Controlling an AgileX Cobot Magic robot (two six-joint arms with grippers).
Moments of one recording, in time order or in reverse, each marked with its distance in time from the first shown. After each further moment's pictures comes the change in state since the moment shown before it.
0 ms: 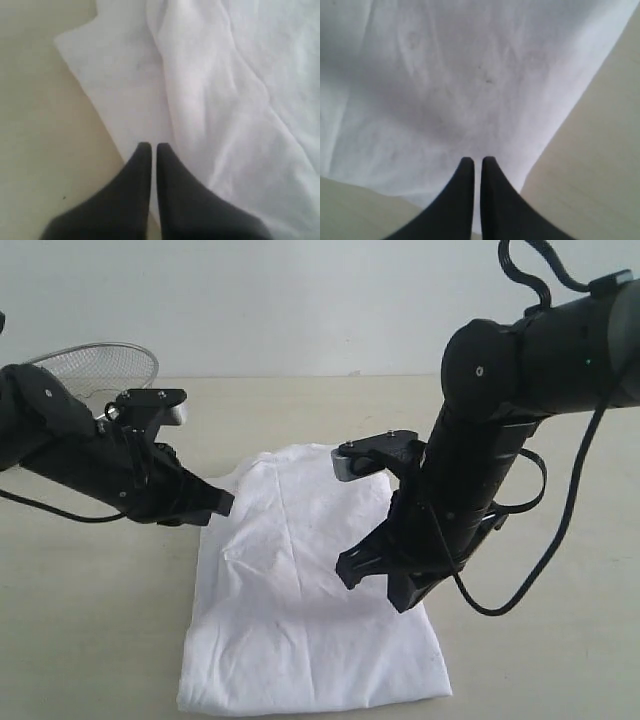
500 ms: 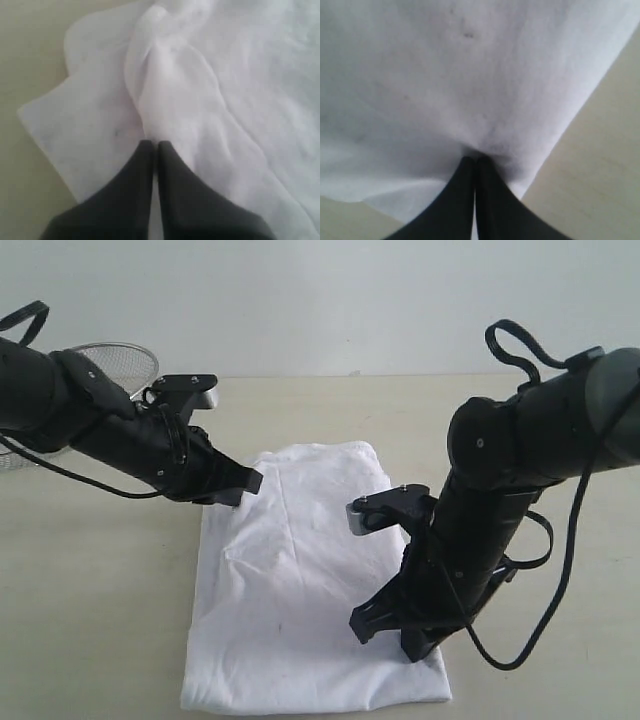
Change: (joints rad) left arm -0.008 0.136 -0.161 -0.112 0.030 0.109; right arm 0.000 0.050 0.143 0.041 -0.145 -0.032
